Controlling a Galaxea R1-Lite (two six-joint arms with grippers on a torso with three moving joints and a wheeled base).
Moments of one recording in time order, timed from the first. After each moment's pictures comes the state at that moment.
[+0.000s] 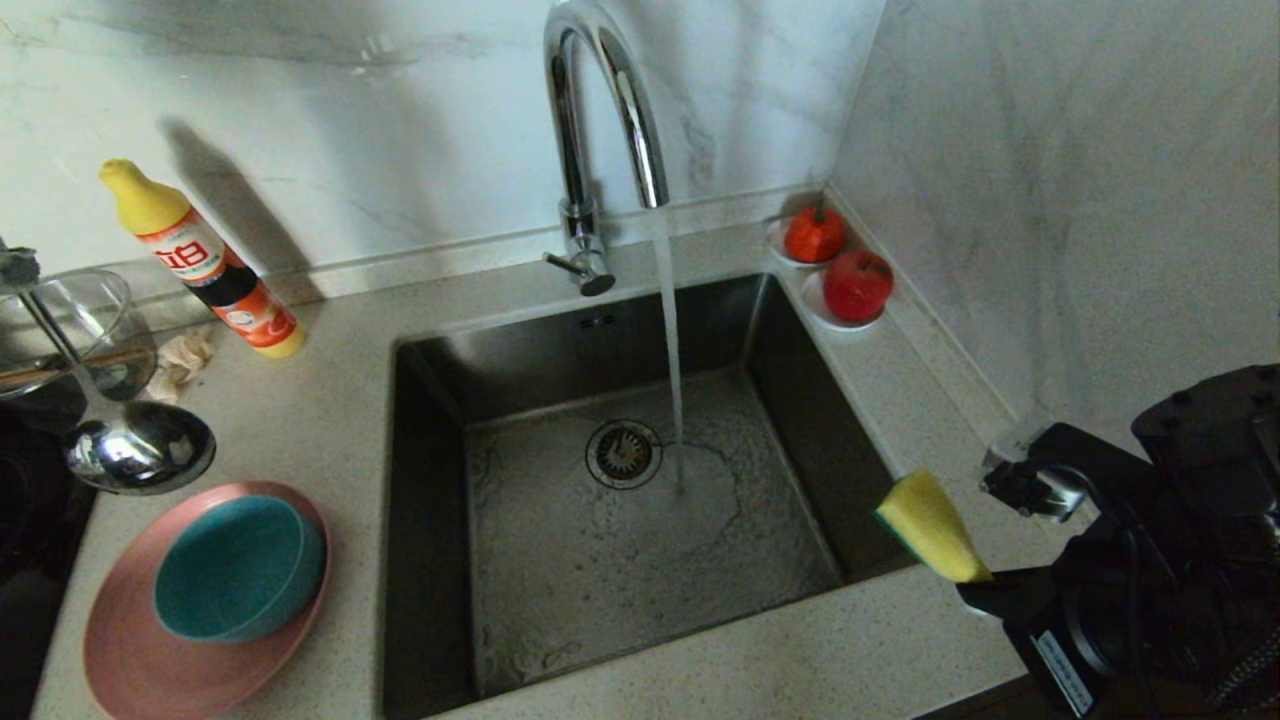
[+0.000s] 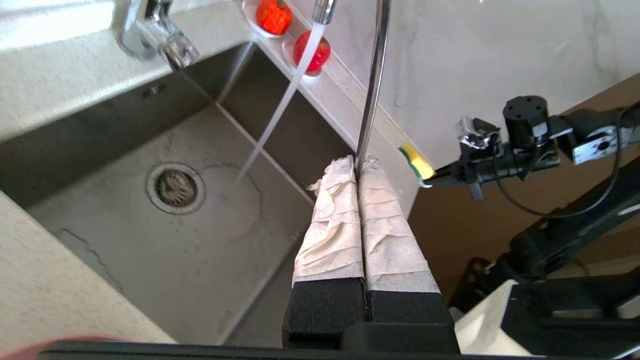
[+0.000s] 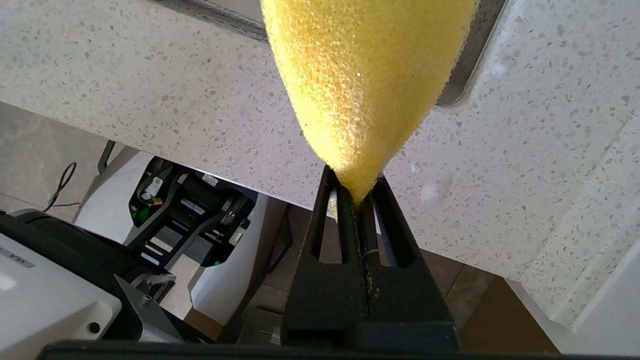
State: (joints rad) left arm 0.63 1.30 -0.70 -1.52 -1.52 -1.18; right arm 0.65 1.33 -0.86 0.26 -0.21 -0.02
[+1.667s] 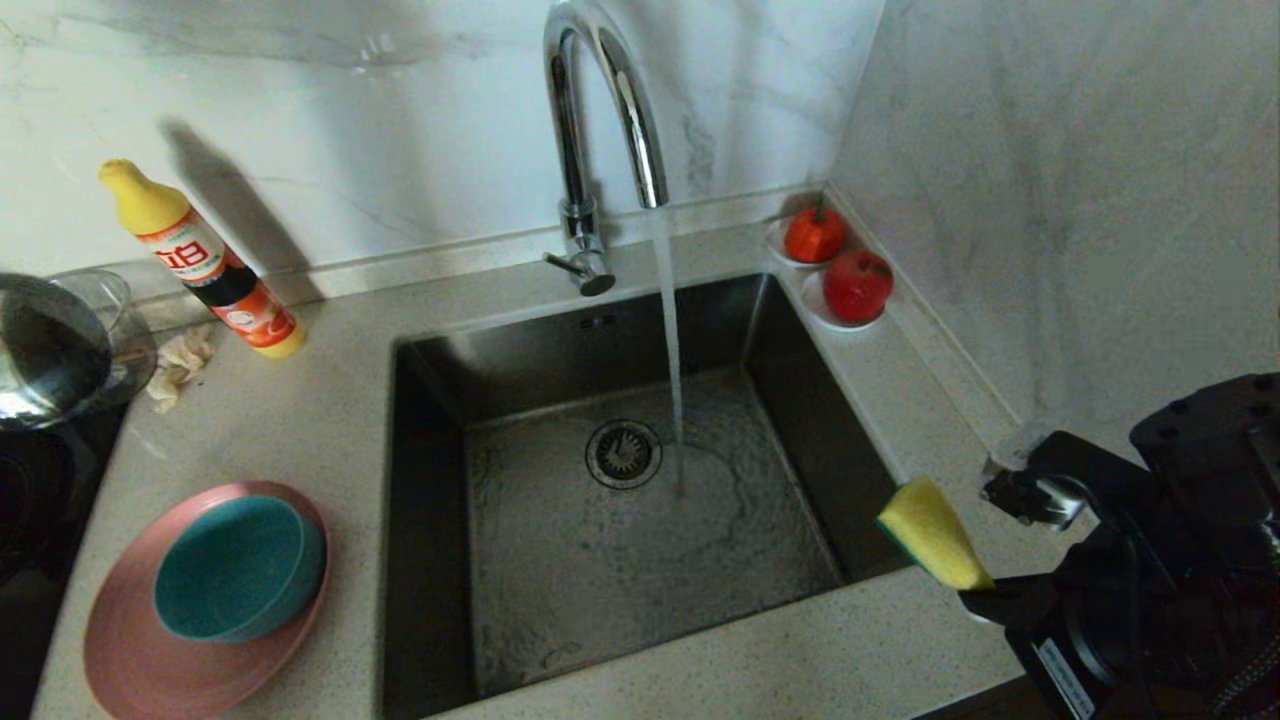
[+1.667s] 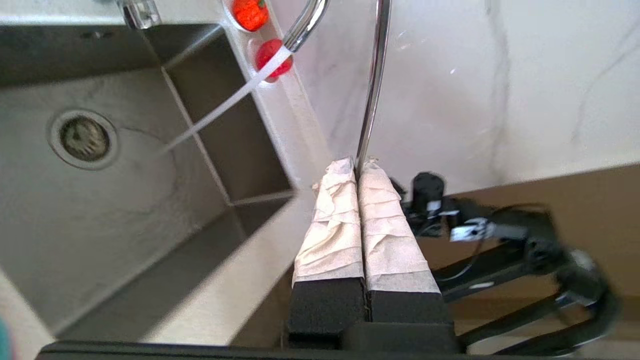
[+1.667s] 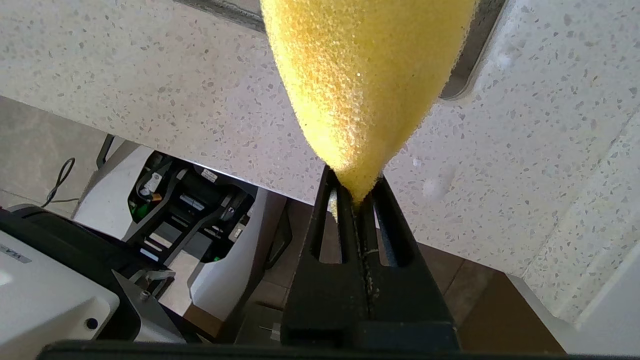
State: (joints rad) left arm 0.68 1.29 -0.92 -1.52 -1.52 -1.82; right arm 0.65 1.33 -0.84 0.26 -0.21 -0.02
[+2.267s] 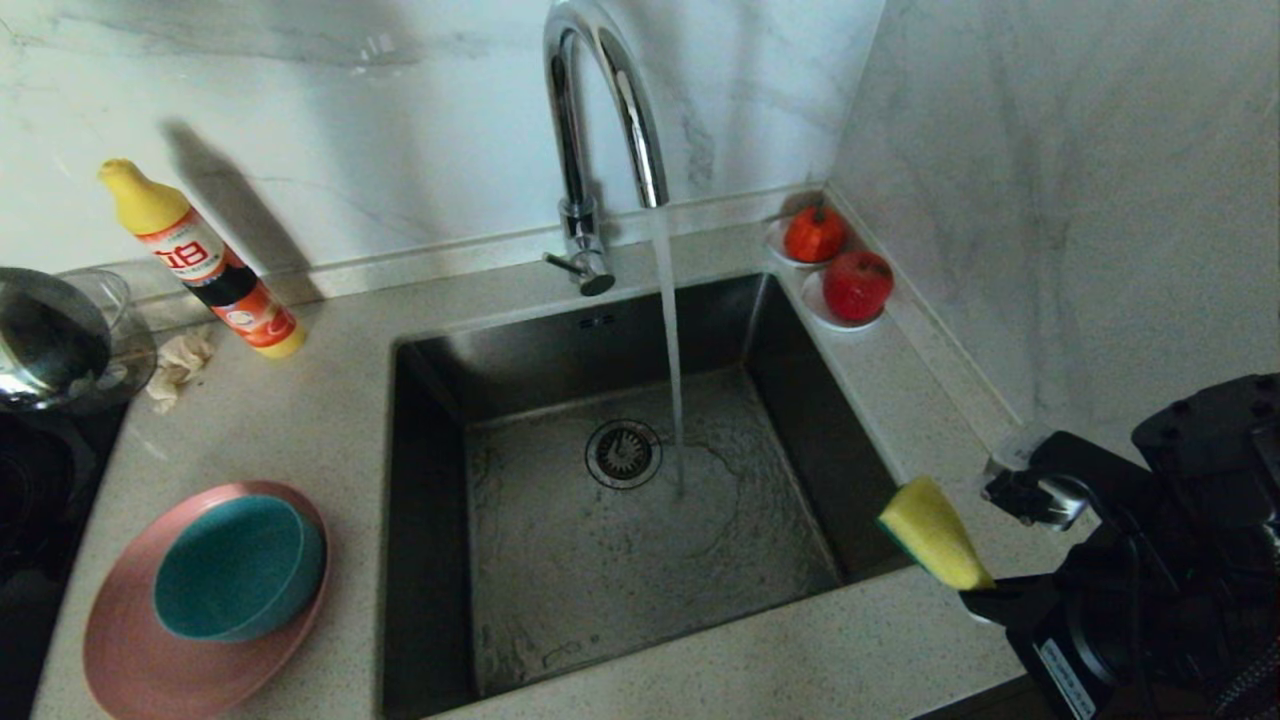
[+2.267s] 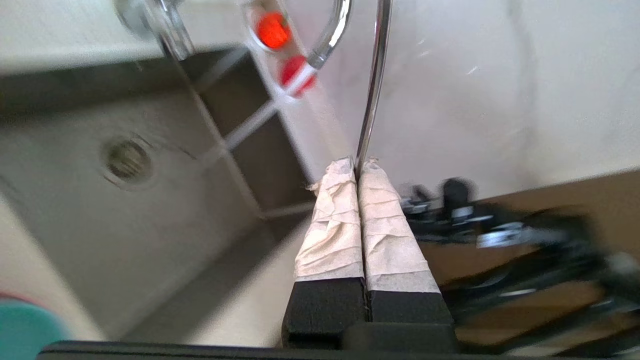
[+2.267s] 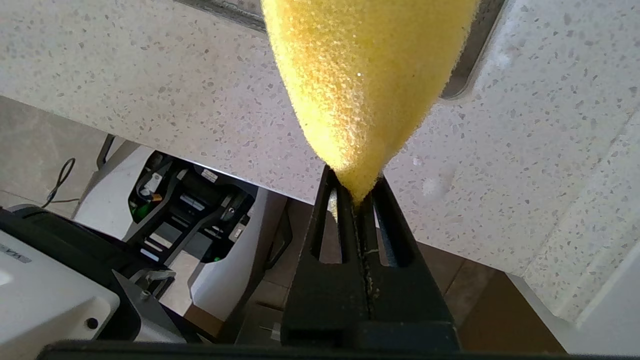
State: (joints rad) left arm 0.72 1.31 -0.94 -1.52 -1.52 -1.71; right arm 0.65 1.33 -0.84 0.26 -0.21 -0.01
